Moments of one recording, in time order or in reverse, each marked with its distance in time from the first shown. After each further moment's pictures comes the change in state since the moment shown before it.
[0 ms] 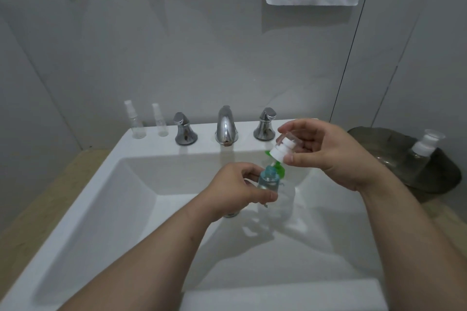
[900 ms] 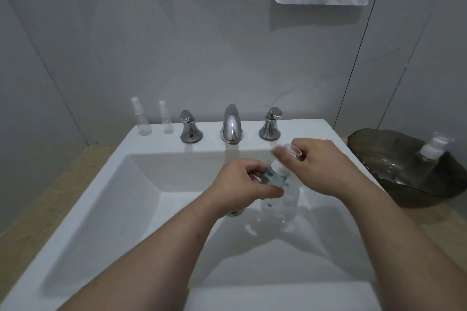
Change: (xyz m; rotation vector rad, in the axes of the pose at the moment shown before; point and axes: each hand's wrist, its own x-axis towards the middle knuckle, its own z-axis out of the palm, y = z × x) left_hand 0.005 -0.006 -0.002 0.058 0.062 0.056; right_hand 0.001 0.003 0.031 -0.875 0.147 0.075
